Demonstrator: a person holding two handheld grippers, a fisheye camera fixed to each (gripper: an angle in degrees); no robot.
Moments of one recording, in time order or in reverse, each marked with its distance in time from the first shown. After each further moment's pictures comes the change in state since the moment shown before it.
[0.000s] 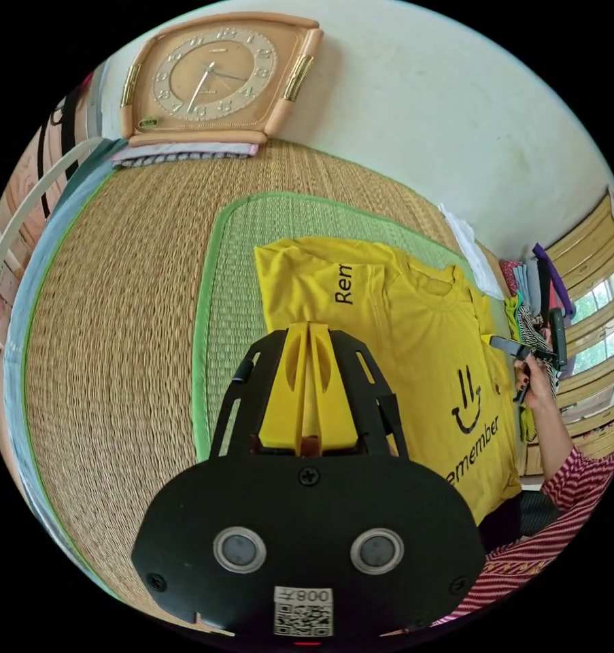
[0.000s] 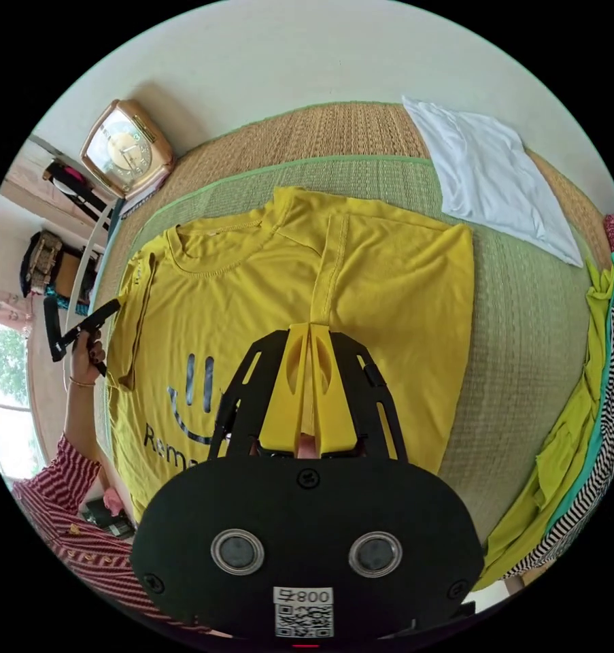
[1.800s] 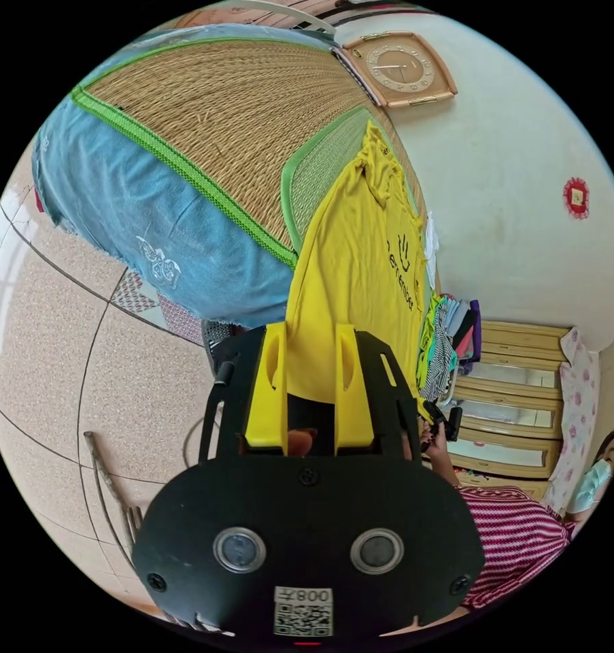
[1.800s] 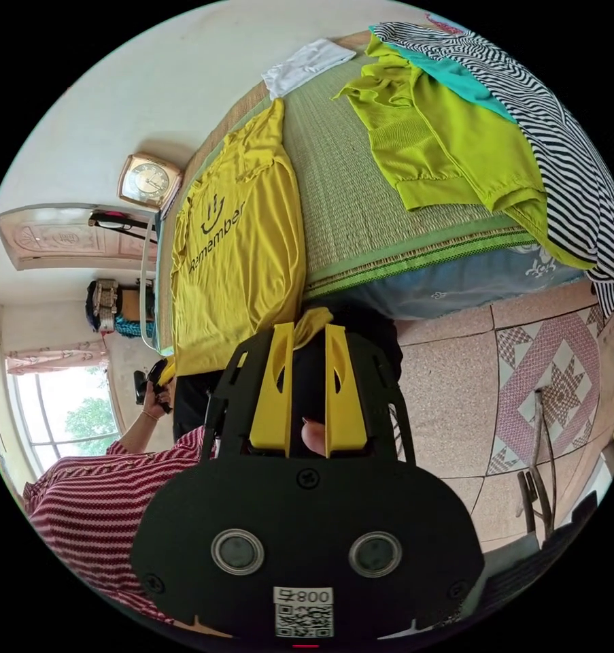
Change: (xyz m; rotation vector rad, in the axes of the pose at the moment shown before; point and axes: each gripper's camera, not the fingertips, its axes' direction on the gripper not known) left arm -0.081 0.481 -0.180 -0.149 0.408 -0.573; right arm 0.156 0.524 -0.268 -0.129 0.042 0.314
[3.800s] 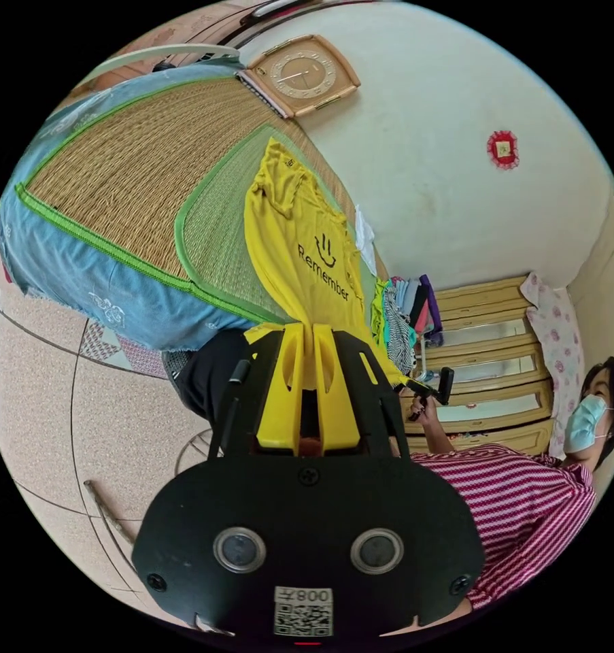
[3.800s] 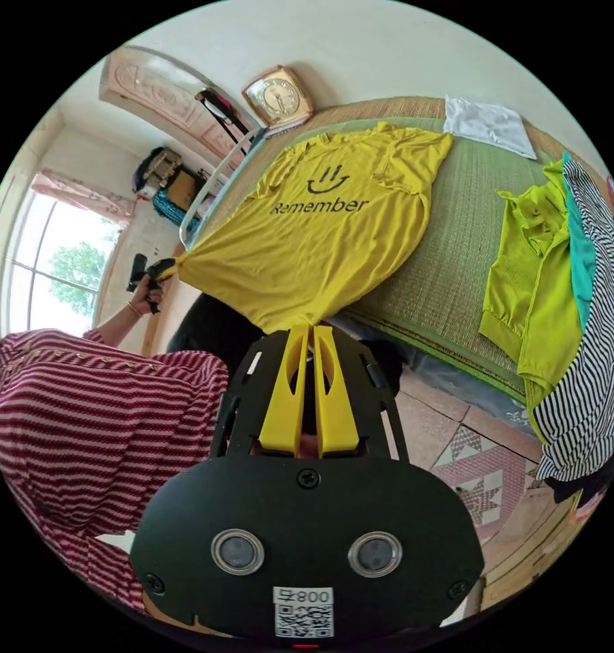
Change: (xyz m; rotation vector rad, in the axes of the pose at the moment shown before) left arm 0.059 0.265 -0.133 0.217 0.201 0.371; right arm -0.075 0.057 -0.093 -0.064 -0.081 -0.551
